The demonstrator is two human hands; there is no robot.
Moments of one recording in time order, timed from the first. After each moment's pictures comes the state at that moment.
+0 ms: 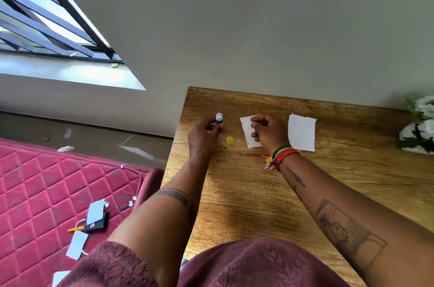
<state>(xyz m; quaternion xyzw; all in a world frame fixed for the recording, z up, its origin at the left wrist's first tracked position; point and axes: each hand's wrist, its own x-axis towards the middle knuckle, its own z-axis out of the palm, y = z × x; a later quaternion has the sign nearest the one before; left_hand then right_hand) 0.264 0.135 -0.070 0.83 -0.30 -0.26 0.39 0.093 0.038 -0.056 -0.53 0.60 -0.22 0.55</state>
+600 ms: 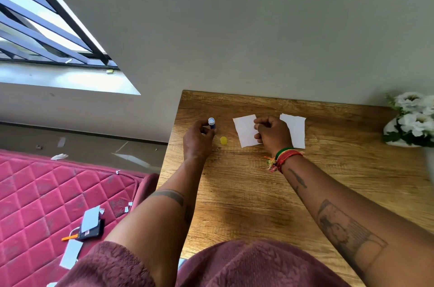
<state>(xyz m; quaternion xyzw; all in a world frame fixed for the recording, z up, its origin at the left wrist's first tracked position) 0.261 0.142 -0.070 0.83 -0.30 -0.27 0.38 0.062 0.042 -0.048 -0.54 0.61 -0.25 0.52</state>
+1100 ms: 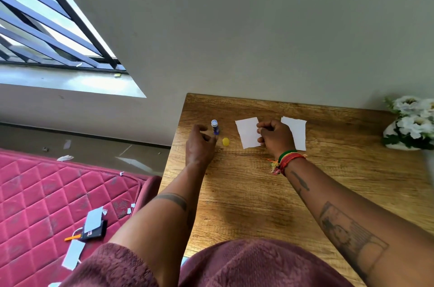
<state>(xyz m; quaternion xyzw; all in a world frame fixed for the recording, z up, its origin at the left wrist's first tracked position) 0.252 0.159 -0.057 0.84 -0.28 -0.29 0.35 0.055 0.049 -0.041 -0.56 0.61 -0.24 0.50</state>
